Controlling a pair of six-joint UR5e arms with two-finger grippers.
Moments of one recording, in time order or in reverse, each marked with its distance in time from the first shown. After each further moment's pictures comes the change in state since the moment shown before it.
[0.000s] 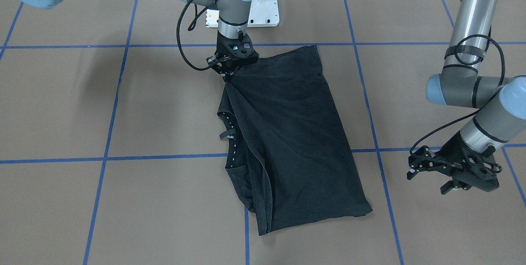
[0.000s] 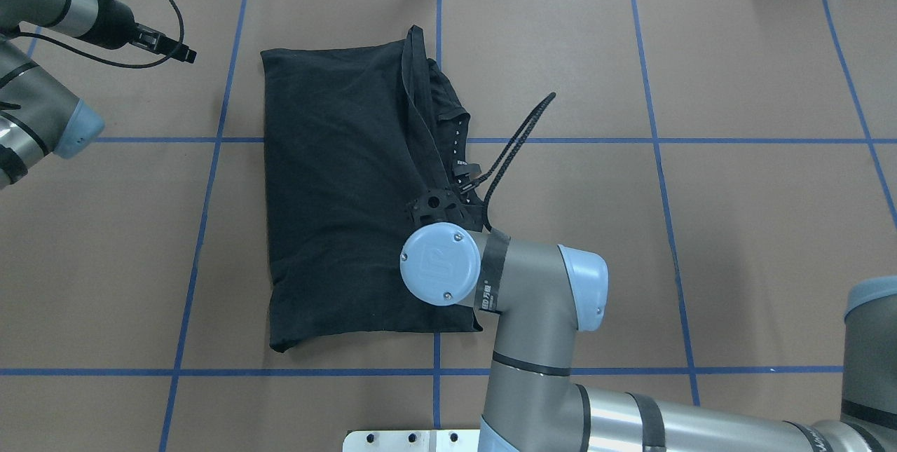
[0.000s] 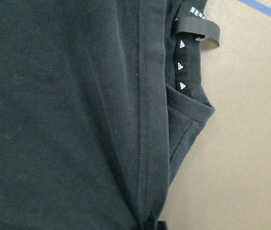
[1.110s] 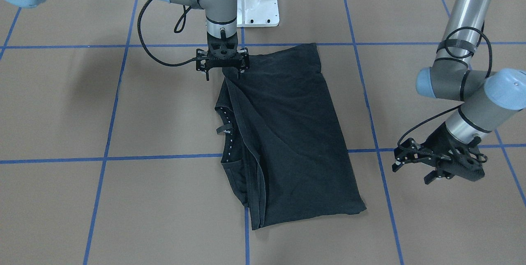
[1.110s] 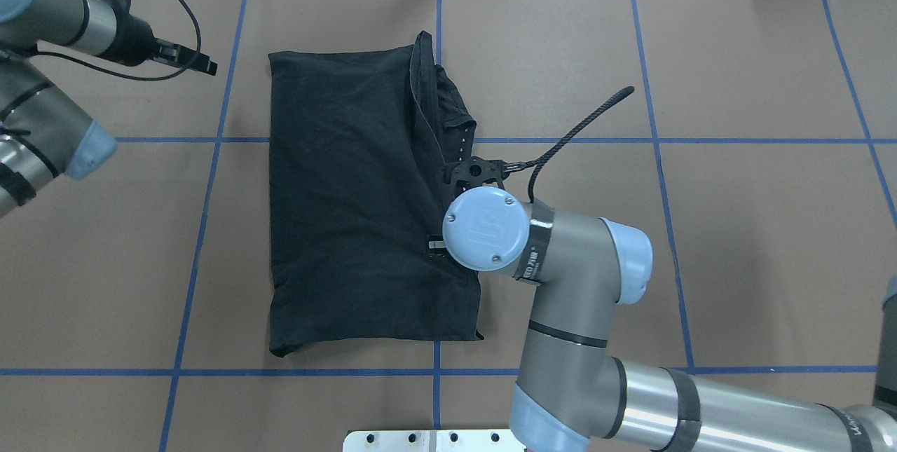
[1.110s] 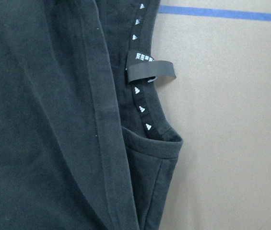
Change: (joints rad) left arm 0.070 0.067 -0.149 -0.001 0.009 -0.228; right arm 0.079 -0.064 0.049 0.142 0.089 0.268
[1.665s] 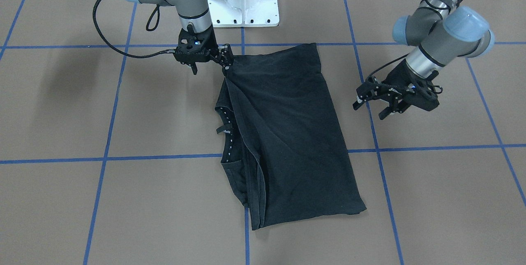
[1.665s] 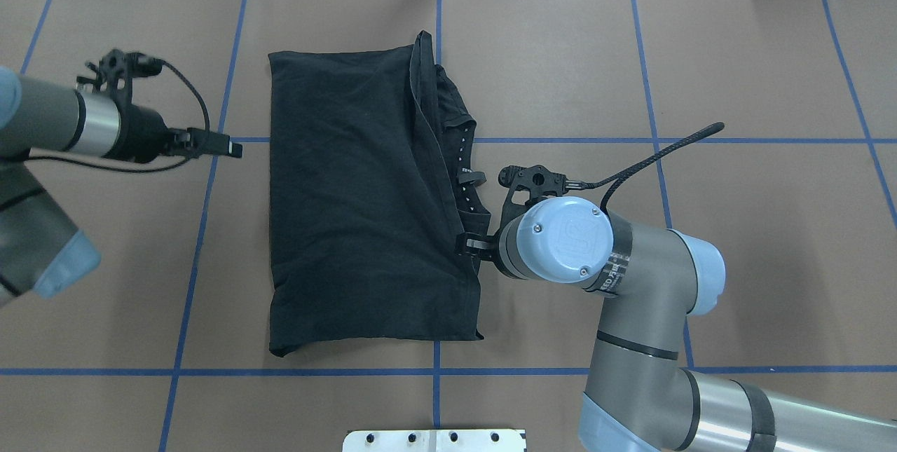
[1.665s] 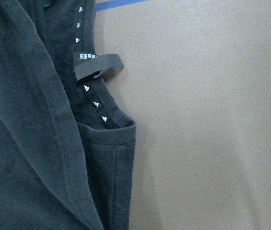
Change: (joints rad) left arm 0.222 0.283 -0.455 0.001 0.075 -0.423; right arm 0.006 -0.152 0.119 0.128 0.033 0.227
